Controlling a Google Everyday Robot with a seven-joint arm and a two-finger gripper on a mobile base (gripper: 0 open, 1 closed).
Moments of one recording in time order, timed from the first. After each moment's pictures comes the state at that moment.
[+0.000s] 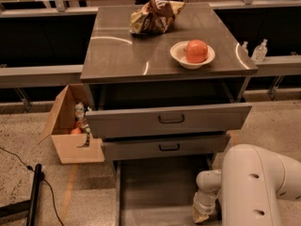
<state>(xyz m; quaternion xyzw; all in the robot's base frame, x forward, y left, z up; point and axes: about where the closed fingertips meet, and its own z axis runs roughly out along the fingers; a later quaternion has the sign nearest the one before) 0.418 -0.229 0.169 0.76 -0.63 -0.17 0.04</state>
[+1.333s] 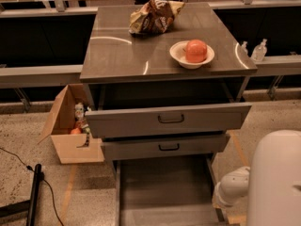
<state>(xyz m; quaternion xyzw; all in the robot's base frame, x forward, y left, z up) 0.454 -0.297 0.285 0.68 -0.73 0.00 -0.05</state>
